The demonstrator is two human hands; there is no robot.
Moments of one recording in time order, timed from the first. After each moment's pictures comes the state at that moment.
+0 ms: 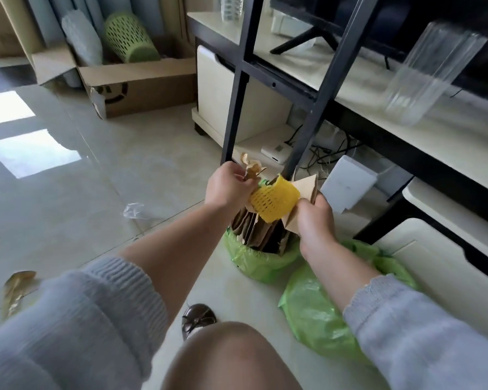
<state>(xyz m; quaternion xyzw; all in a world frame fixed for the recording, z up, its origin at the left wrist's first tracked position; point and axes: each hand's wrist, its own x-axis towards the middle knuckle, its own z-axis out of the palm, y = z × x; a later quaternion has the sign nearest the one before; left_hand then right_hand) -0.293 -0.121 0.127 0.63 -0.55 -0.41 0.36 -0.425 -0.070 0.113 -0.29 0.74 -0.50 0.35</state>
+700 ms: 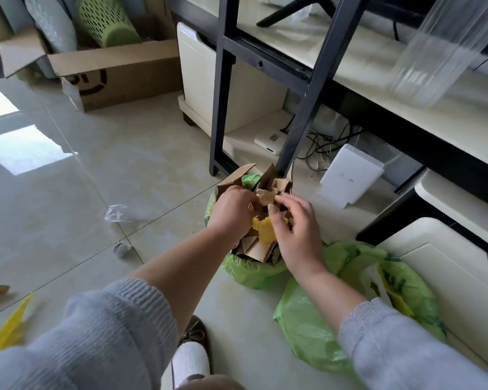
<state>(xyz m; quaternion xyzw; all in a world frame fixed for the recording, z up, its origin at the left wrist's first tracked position) -0.333 -0.144 0.063 0.59 -0.75 -0.25 0.18 -0.449 -0.076 0.061 -0.57 0.68 -0.42 0.22</state>
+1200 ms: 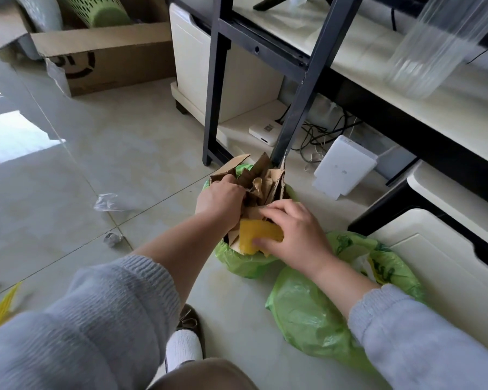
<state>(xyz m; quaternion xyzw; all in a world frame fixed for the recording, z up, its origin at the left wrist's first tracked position) -0.326 -0.150 0.053 0.58 -0.81 -0.11 0.02 -0.477 -0.067 0.056 -0.74 0.64 -0.17 0.14</state>
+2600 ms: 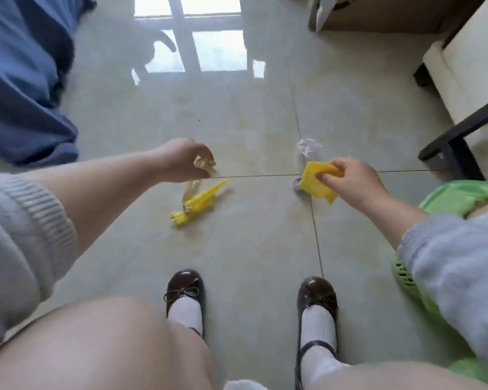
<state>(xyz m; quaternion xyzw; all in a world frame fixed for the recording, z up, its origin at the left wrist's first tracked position) 0.116 -0.025 0.022 0.79 -0.56 -0.25 -0.03 -0.173 -0.155 -0.004 -0.80 0.50 -0.06 0.32</state>
